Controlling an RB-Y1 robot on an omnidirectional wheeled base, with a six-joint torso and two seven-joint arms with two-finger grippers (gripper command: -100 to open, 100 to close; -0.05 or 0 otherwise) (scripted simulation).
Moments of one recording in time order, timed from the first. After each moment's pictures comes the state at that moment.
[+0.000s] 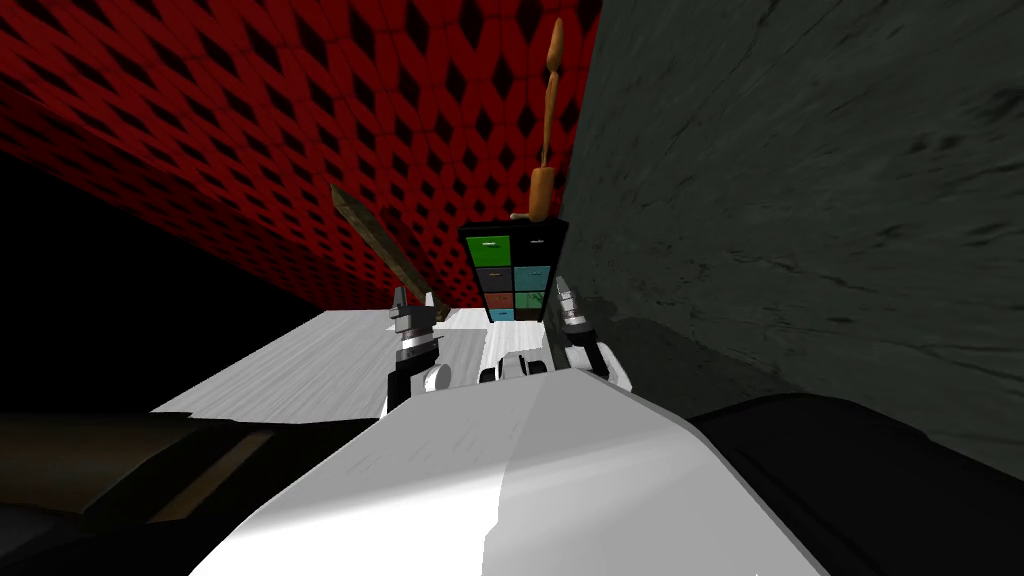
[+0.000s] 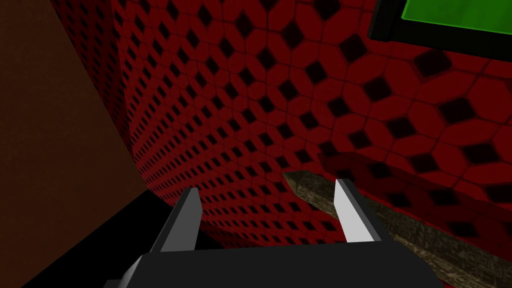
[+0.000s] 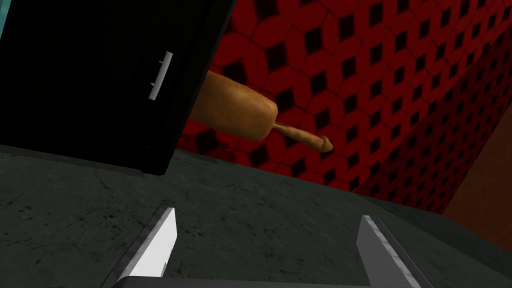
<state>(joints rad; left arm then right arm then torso) 0.51 -0.03 -0.06 -2.30 0.09 -0.36 0.11 0.46 -0.12 0.05 -2.16 0.19 -0.40 0.18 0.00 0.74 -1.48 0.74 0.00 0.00</state>
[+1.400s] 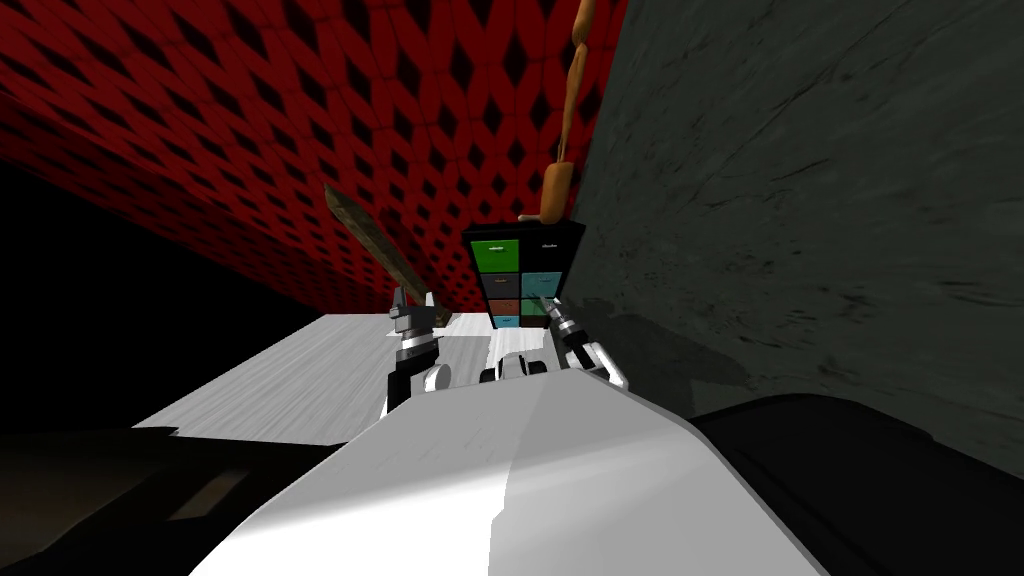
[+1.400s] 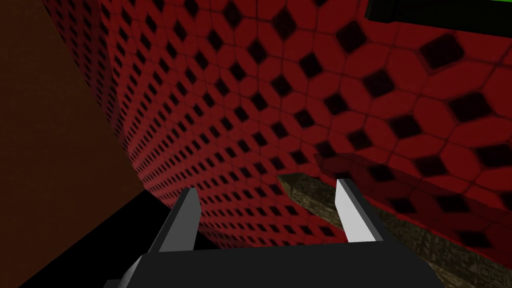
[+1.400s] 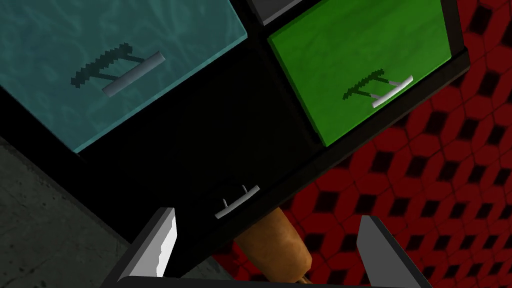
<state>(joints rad) 0.51 -0.03 -0.06 -2.30 0.09 -0.36 0.11 0.44 -0.22 0.09 -2.02 0.57 -0.18 0.25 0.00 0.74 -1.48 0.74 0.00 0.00</state>
